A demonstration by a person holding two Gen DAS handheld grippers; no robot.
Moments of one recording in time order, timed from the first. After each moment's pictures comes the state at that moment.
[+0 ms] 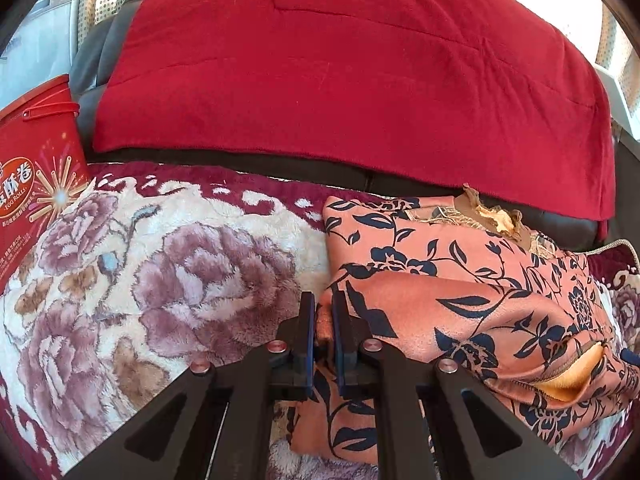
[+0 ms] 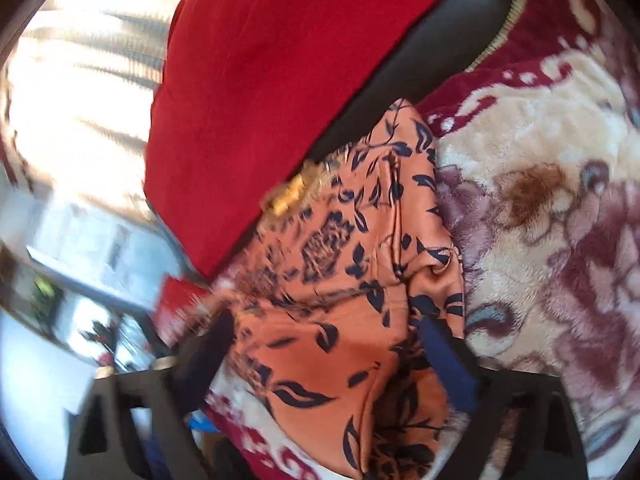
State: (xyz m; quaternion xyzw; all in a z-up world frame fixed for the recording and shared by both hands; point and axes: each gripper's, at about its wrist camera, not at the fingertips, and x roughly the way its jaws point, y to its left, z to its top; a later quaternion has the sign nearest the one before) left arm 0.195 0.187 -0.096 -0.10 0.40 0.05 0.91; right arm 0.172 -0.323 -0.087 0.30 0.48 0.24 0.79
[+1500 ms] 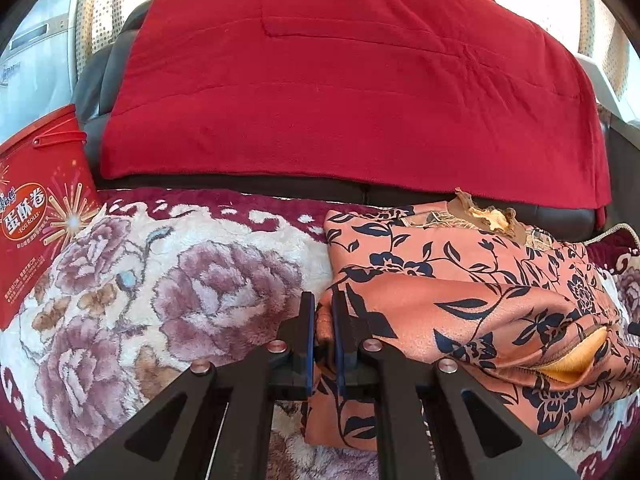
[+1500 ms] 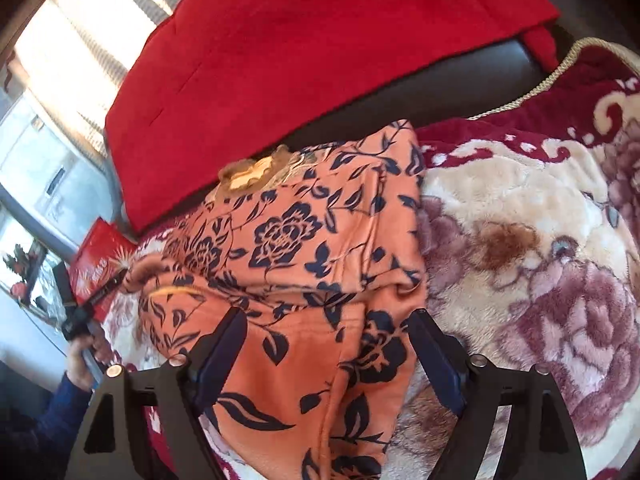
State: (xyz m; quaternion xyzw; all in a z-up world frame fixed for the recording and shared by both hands) left arm 0.179 0.181 -0.082 -0.06 0.37 0.06 0.93; right arm 0.174 -0.304 -0.081 0.17 0.48 0.18 0.84
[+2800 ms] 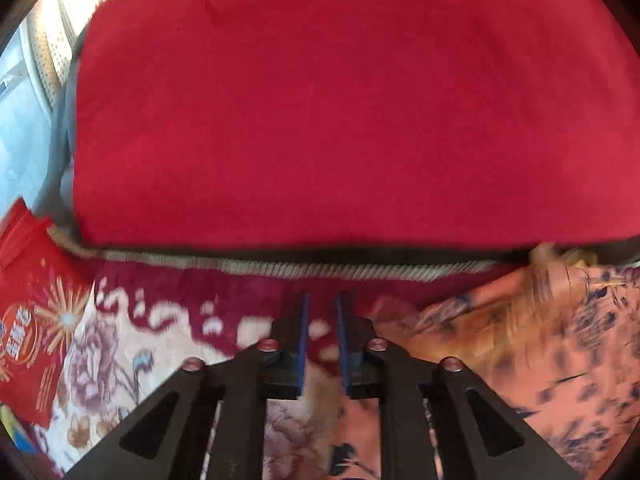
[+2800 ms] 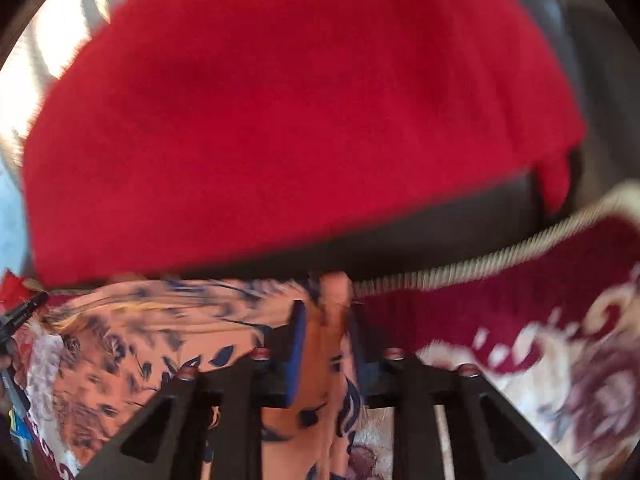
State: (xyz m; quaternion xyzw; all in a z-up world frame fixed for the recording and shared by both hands) left arm 0.364 0.184 -0.080 0.01 0.47 0.12 0.88; right arm 0.350 -0.294 -0.074 0.08 0.47 0.04 0.88
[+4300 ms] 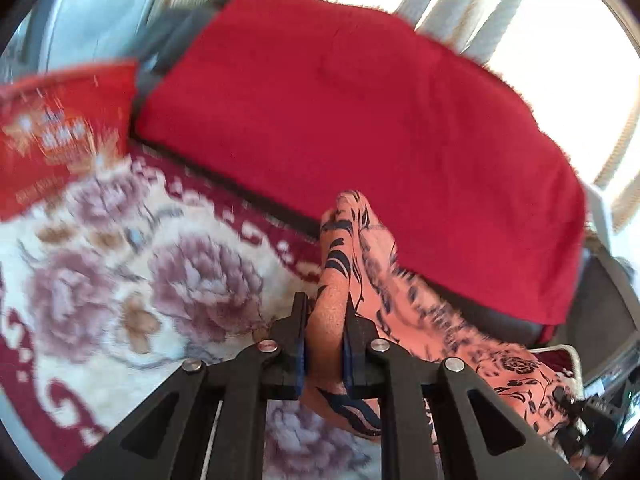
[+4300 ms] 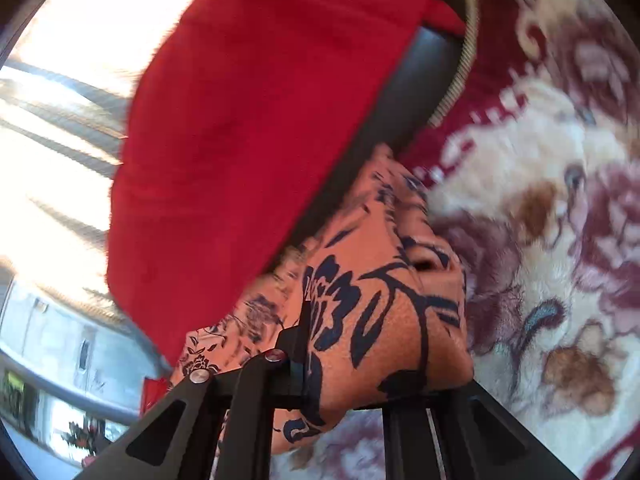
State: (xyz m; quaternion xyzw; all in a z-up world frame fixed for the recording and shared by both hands) left arm 0.116 0.169 0.001 -0.25 0.29 0.09 0.92; right arm 0.149 -0.283 -0.014 0.40 0.37 0.07 0.83
